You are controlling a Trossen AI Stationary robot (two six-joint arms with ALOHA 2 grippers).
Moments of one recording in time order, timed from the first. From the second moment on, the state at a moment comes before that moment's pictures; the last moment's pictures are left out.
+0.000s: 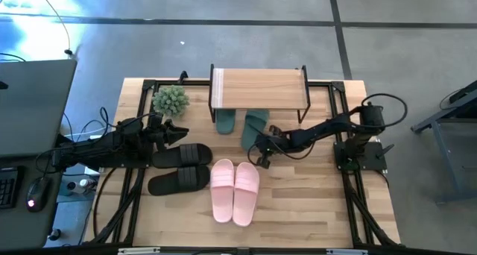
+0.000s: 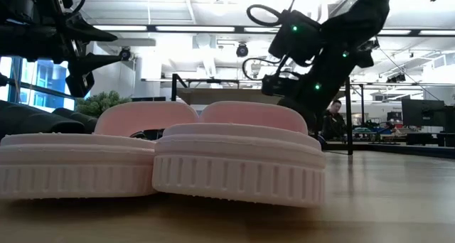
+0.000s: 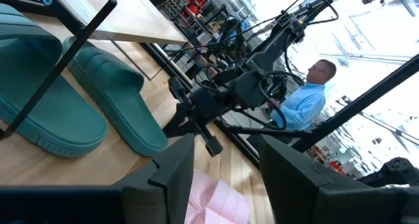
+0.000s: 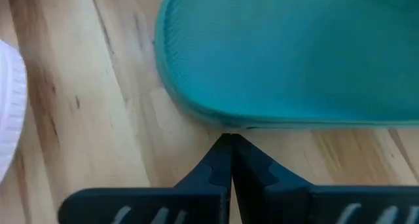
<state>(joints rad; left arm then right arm) 0.33 0.03 0.02 0.00 0.10 -0.81 0.01 1.77 0.82 -0.05 0.26 0.29</state>
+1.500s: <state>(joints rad) 0.33 0.03 0.02 0.00 0.10 -0.79 -0.07 1.80 0.80 -0.07 0.63 0.40</state>
